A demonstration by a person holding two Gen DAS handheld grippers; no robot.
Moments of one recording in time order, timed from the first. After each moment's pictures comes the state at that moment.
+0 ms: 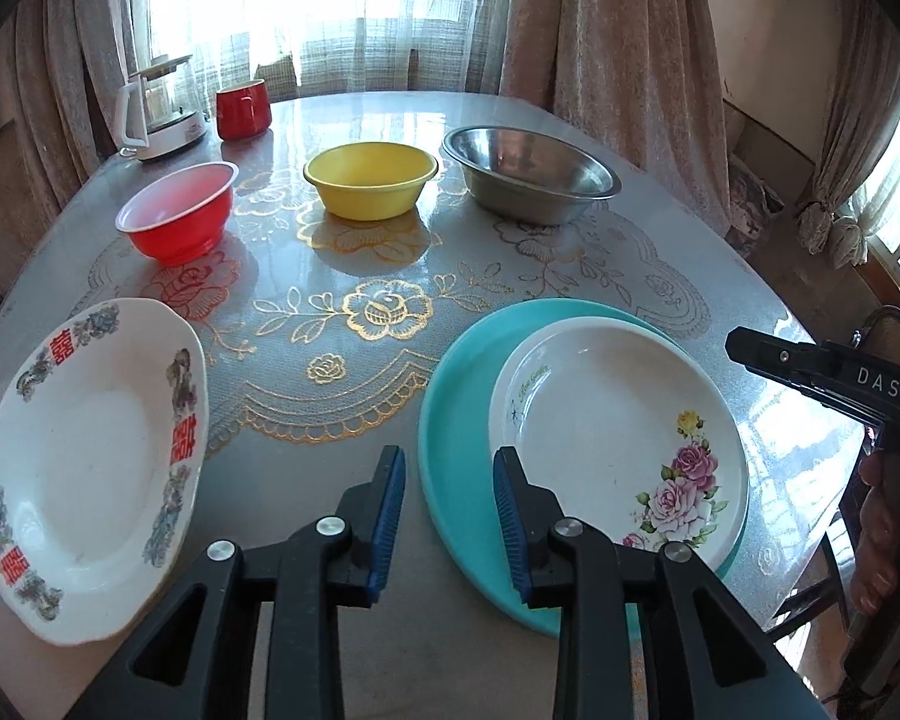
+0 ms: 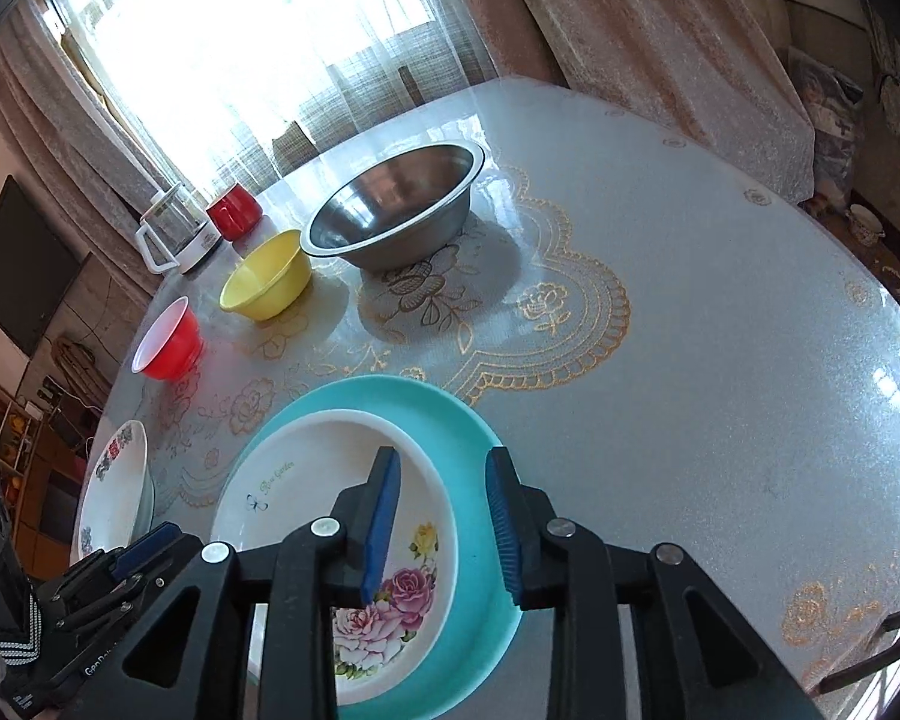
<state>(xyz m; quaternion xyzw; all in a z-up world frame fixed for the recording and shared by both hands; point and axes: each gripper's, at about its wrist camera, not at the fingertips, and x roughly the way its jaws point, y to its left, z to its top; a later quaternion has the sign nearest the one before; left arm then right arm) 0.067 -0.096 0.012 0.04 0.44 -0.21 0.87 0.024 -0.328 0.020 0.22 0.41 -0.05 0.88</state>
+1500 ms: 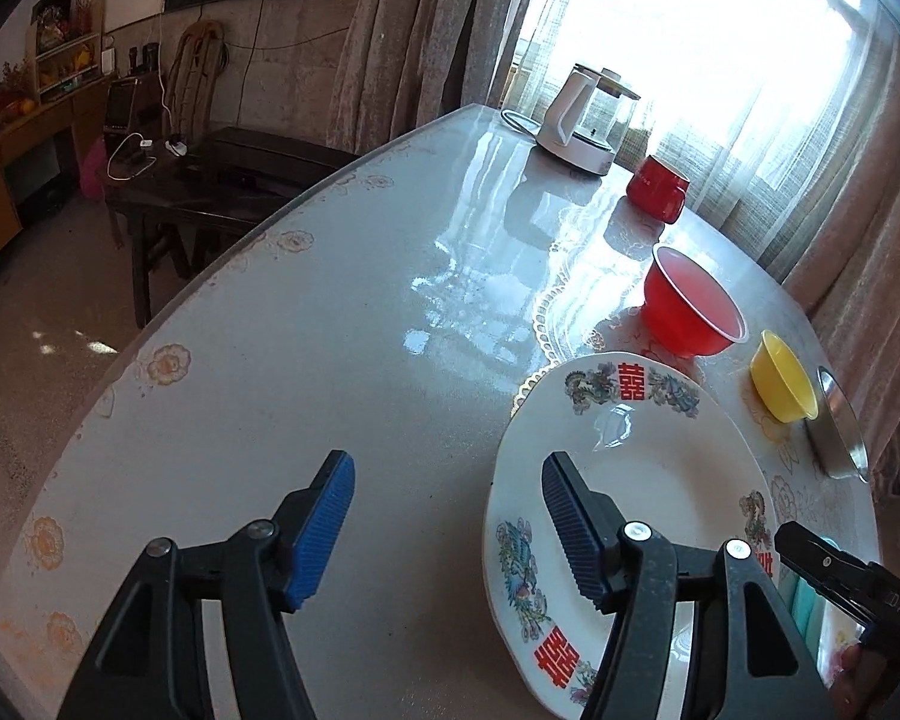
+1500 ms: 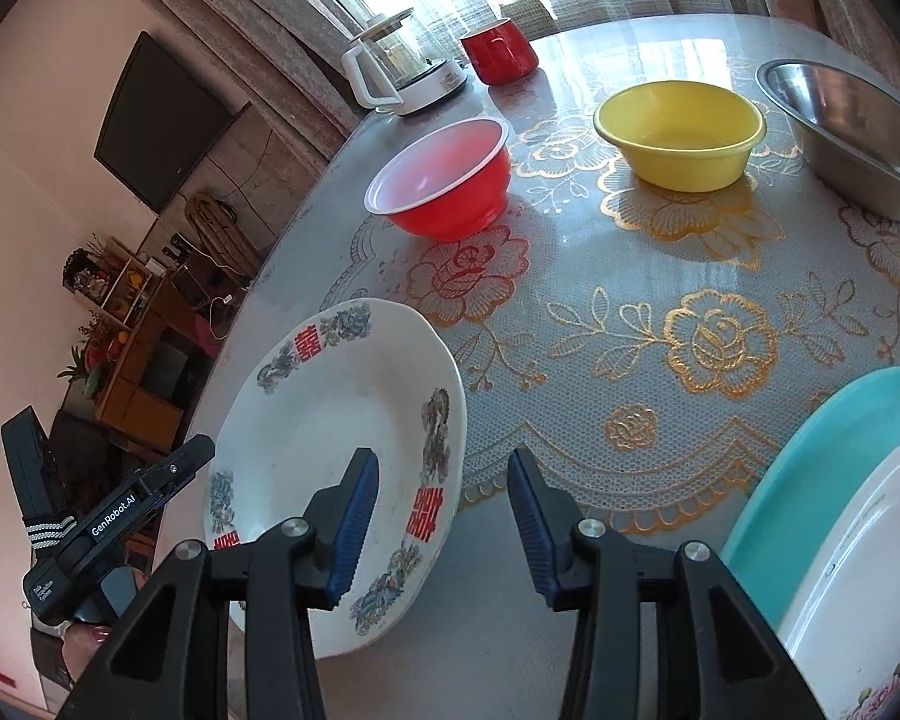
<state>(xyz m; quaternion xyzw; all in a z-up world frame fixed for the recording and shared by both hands) 0.118 0.193 -0.014 -0.19 0.42 0.04 0.88 0.141 -0.098 -0.011 0.19 0.48 0.18 0.84</state>
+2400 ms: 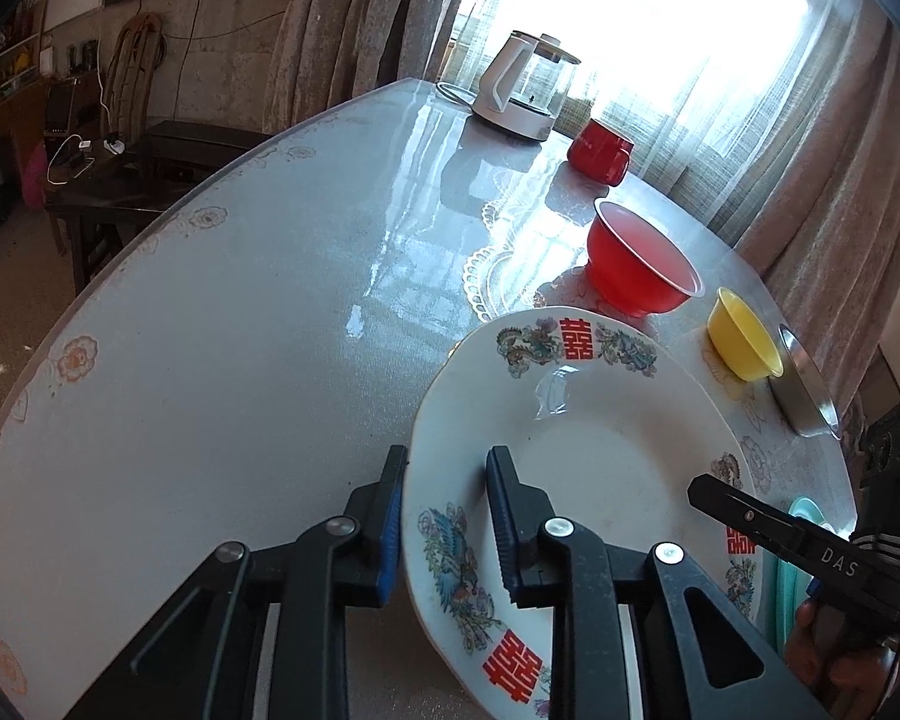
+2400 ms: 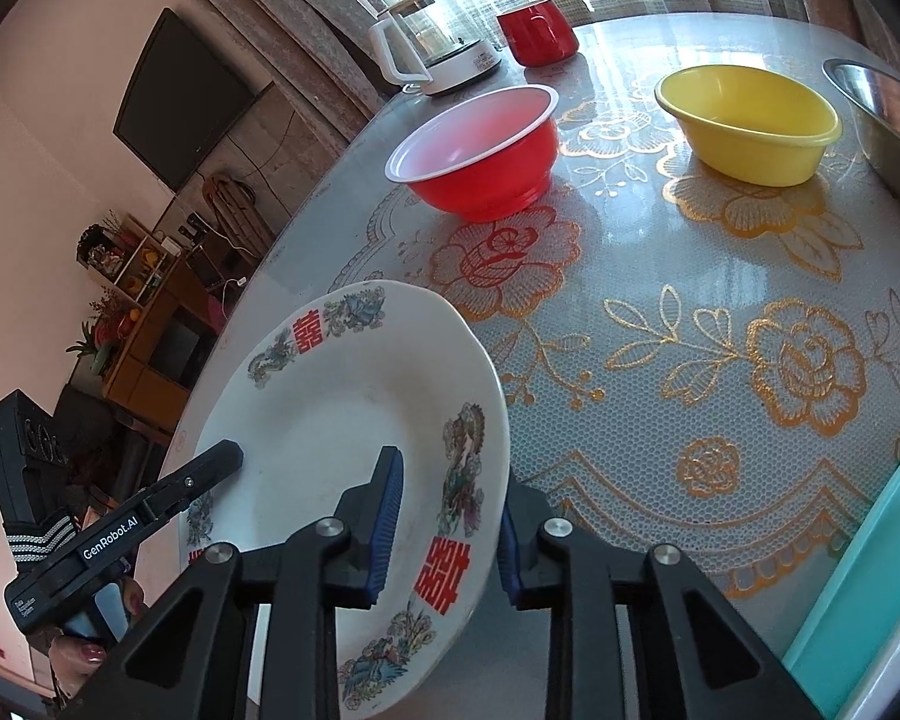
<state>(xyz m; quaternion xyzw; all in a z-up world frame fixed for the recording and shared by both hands) 0.127 0.173 -0.027 -0.17 0.43 -0.02 0.88 0.160 -0.074 -0.037 0.17 0.48 0.21 0.83</state>
